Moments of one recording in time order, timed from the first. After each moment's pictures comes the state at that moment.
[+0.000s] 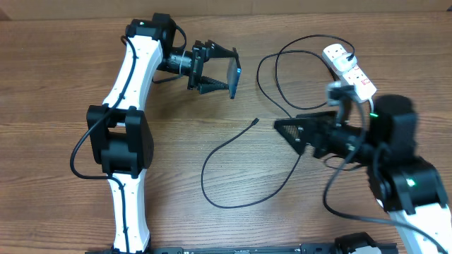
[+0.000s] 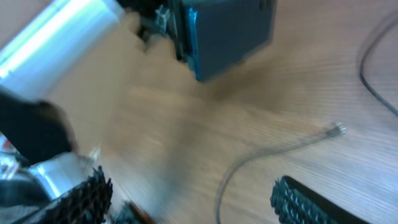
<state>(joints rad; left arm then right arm) -0.15 2.34 2.15 -1.42 1.37 -0.66 0.22 1.00 1.07 -0.72 -0.65 0.38</state>
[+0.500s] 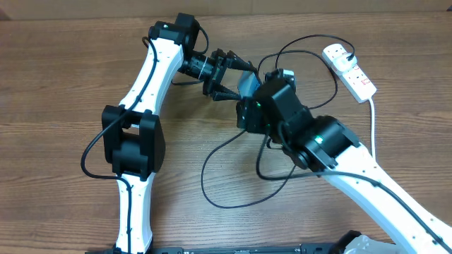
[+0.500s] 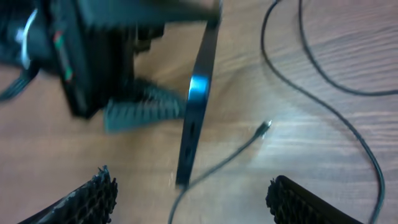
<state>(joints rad) -0.25 2.34 2.15 -1.35 1.22 -0.77 0.68 1.39 1.31 -0.77 0.18 0.75</state>
